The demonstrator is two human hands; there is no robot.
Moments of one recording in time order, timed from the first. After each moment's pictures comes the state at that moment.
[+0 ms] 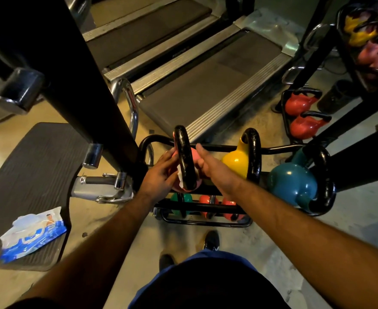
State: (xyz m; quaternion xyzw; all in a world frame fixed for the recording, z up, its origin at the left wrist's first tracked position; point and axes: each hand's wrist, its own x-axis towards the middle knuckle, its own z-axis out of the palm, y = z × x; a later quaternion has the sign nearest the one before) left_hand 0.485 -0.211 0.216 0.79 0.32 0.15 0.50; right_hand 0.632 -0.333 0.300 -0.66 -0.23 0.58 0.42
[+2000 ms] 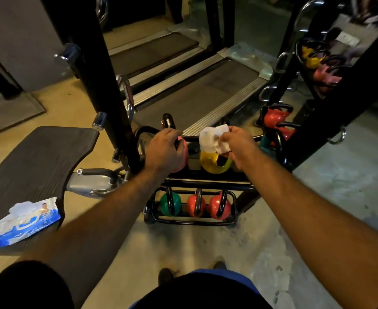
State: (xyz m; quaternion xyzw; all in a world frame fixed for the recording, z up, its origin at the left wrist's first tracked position) left_hand 0.494 -0.305 0.318 0.88 0.32 0.28 0.22; right_hand 0.645 -0.426 0.365 -0.73 -0.08 0.36 0.58
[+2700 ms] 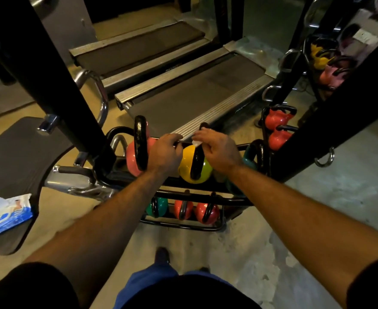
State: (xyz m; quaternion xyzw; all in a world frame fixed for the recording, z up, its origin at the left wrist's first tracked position) left_hand 0.598 -0.327 0.292 0.83 0.39 0.25 0.31; right_hand 0.741 -0.432 0.308 -0.76 -0.58 0.07 0.29
